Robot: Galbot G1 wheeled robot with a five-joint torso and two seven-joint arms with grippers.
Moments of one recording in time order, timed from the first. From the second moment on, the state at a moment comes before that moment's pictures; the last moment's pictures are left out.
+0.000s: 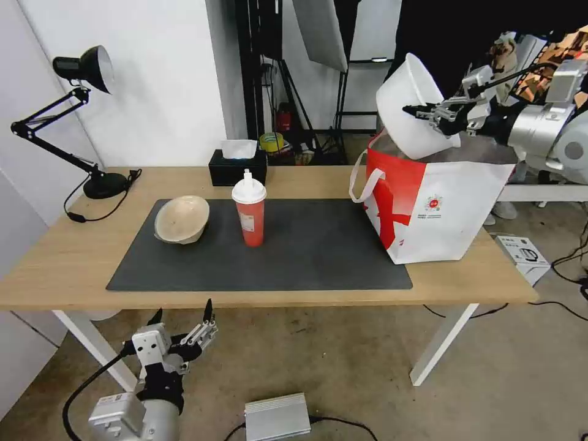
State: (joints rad) left arm 1.92 -1.45 -0.44 -2.50 -0.23 0.19 -0.29; right arm -0.14 0.51 -0.04 1.60 1.03 -0.43 -0.50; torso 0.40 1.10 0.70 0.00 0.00
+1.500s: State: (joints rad) left arm 1.93 -1.44 -0.44 -2.50 -0.23 0.19 -0.29; right arm -0.32 0.60 0.03 1.52 1.01 -0.39 -0.46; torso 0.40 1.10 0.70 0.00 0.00
